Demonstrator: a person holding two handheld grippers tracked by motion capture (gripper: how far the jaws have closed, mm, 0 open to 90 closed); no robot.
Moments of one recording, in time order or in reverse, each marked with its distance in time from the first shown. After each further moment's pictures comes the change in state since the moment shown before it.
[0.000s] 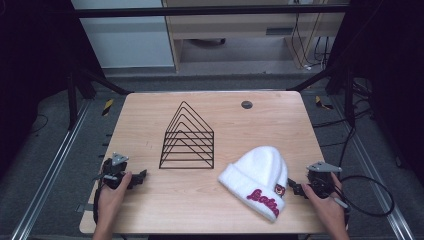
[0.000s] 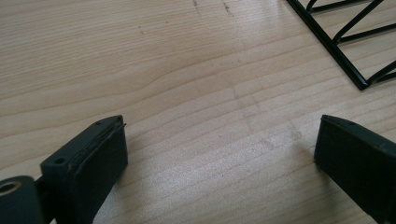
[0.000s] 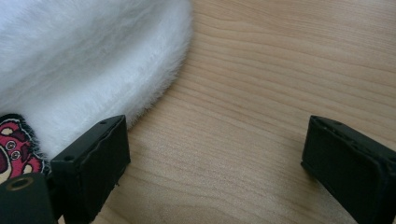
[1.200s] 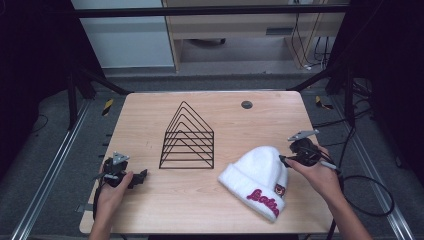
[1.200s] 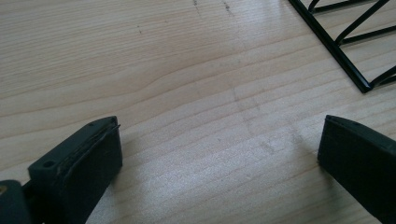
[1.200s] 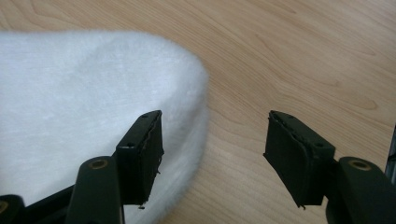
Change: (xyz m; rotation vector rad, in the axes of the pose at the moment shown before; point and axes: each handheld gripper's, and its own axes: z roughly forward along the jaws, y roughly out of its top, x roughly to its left) left arm 0.000 0.001 0.002 0.005 -0.001 -0.005; right arm 0.021 0.109 0.003 0.163 0.000 -0.168
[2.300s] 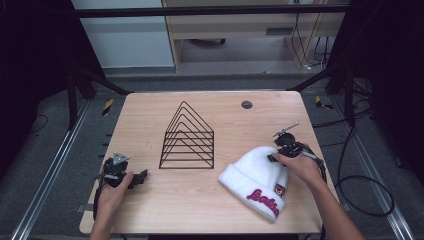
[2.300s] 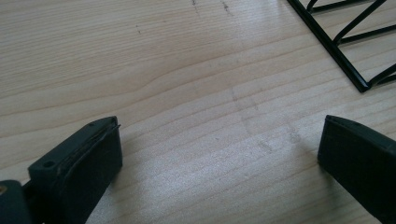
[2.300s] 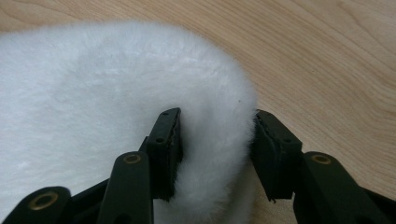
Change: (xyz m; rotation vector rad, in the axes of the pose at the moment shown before) left arm -0.001 0.000 0.000 0.000 0.000 -0.001; right arm 0.000 0.020 0.065 0.164 0.157 0.075
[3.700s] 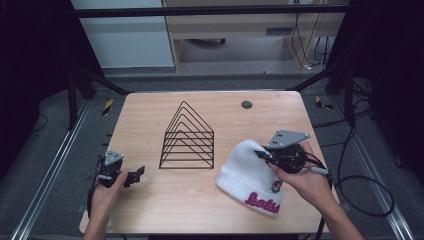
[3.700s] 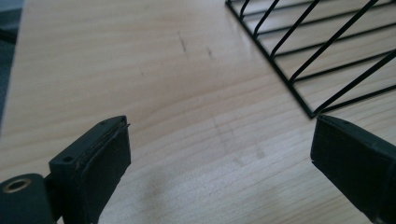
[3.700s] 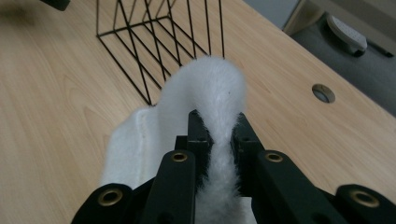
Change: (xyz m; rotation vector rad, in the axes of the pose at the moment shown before) left arm -0.003 0.015 -0.036 -0.117 -0.031 0.020; right arm 0.112 -0.002 -0.141 -0.434 0.020 -0.404
